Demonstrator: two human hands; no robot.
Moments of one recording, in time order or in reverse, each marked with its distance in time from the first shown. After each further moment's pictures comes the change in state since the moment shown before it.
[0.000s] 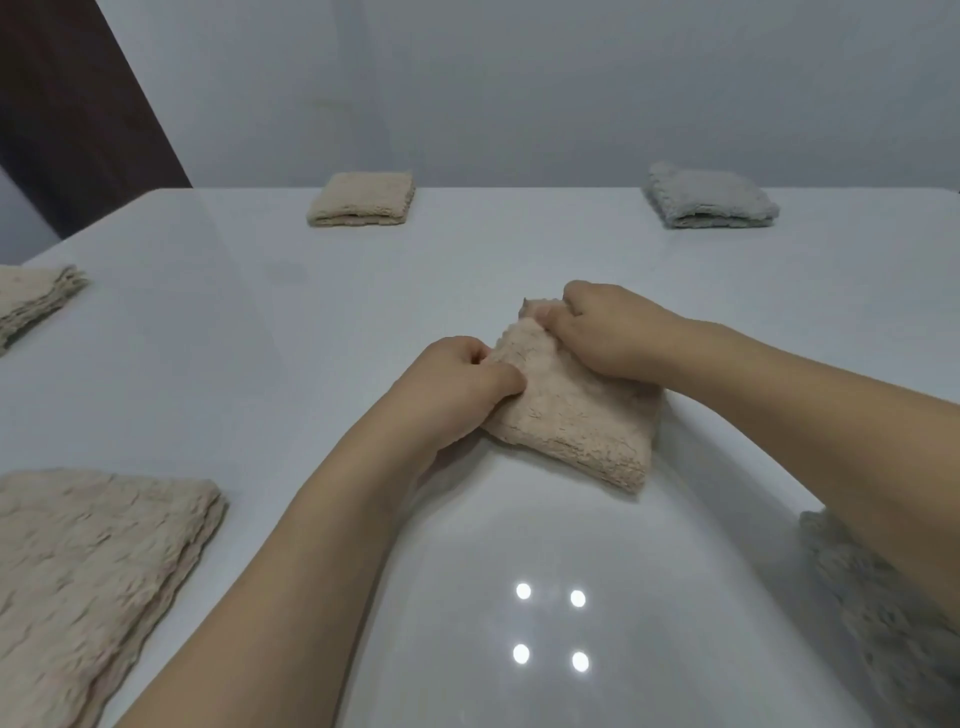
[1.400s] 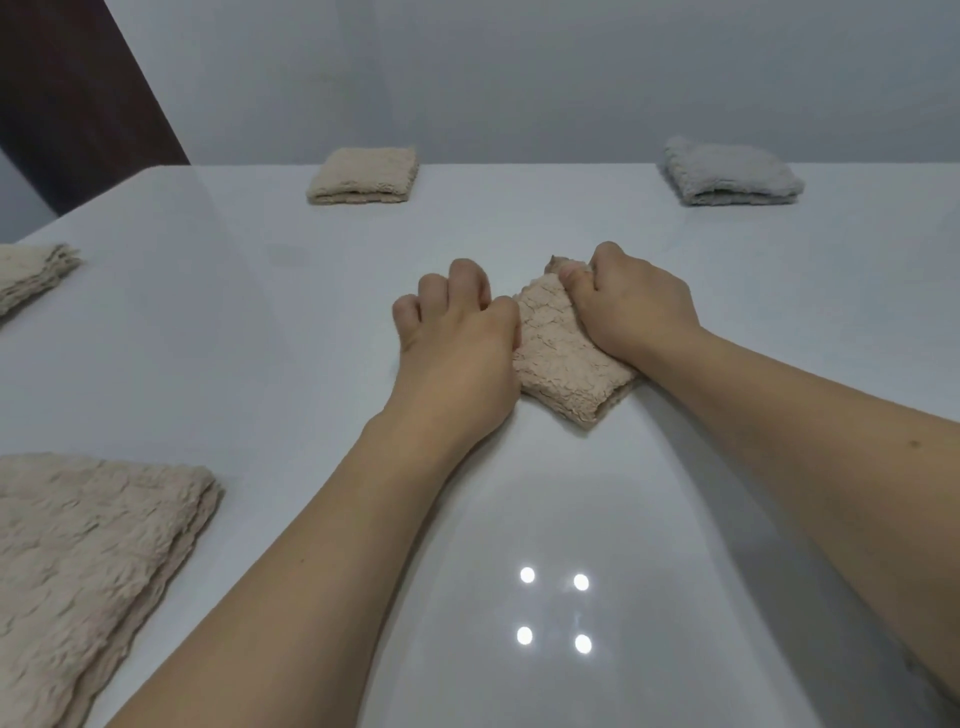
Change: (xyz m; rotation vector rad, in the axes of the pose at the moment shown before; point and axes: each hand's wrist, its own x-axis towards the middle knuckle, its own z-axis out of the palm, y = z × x) left_hand 0.020 -0.017 0.012 0.871 0.443 0.562; right_hand 0.022 0.022 0.027 -0.085 0.365 0.089
